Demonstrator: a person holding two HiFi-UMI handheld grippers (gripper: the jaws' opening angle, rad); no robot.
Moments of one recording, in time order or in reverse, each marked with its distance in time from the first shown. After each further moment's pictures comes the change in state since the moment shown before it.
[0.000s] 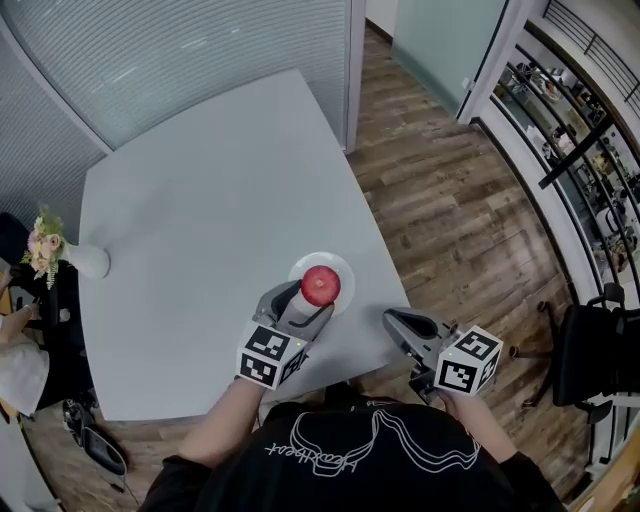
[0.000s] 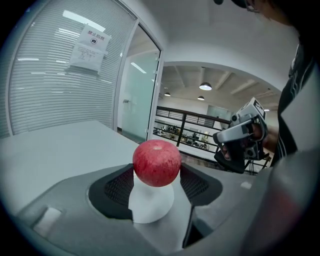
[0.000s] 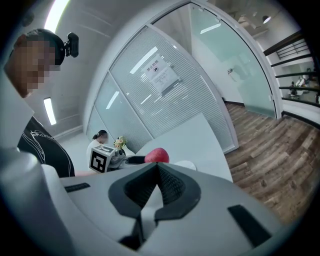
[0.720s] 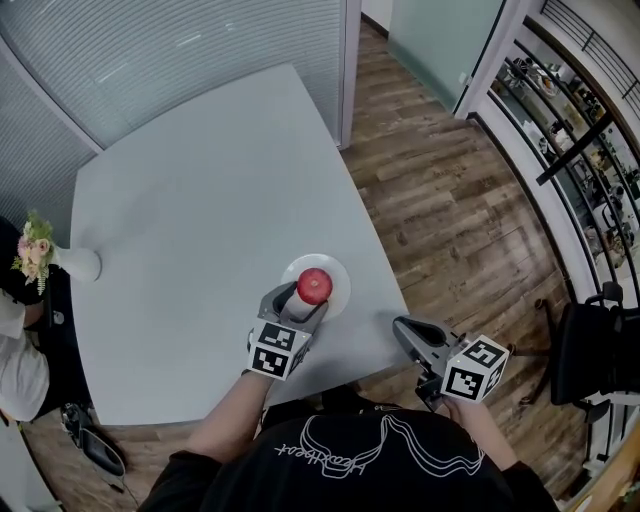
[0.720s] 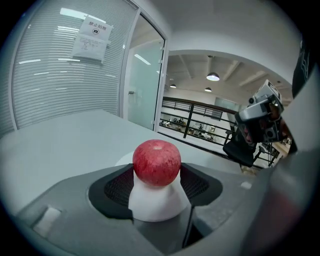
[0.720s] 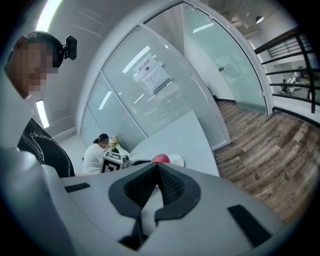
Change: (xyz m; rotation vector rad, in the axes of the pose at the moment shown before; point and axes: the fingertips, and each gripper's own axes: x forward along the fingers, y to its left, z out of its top) left arm 0.045 0.023 -0.054 -0.003 0.094 0.074; right arm -0.019 -0.029 -0.015 0.054 0.011 -0.058
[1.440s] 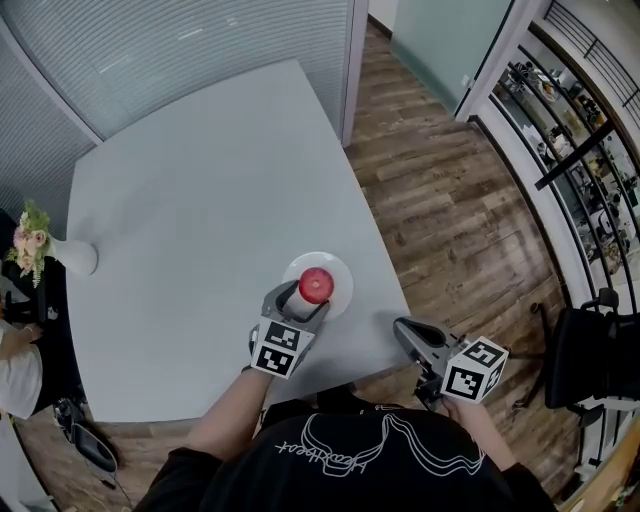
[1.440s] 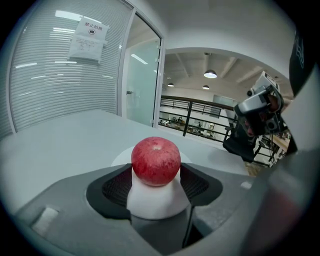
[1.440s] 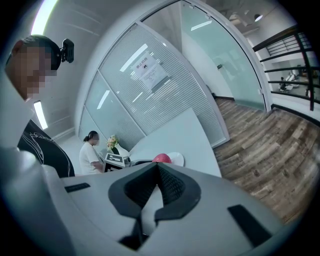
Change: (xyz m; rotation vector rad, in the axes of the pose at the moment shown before) left arm 0.009 0.003 -0.014 0.037 0.003 -0.001; right arm 0.007 -0.002 -0.006 0.023 0.017 -0.008
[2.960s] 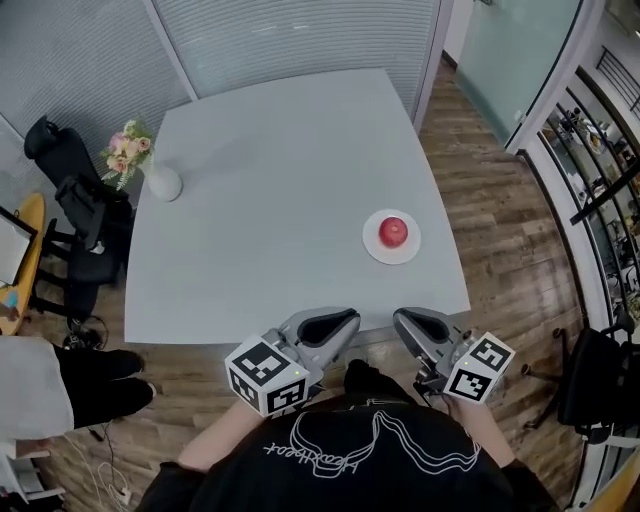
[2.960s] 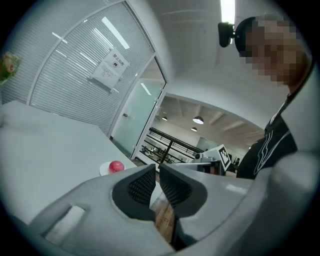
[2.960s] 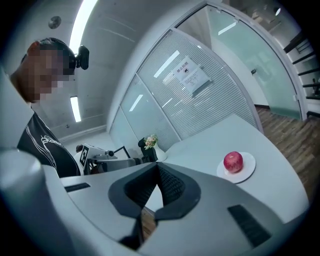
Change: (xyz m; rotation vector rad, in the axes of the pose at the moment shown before) left arm -0.300 -0.111 0.046 -0.276 -0.356 -0.221; right arm -0.006 0.227 -0.050 -0.179 -0.083 0.301
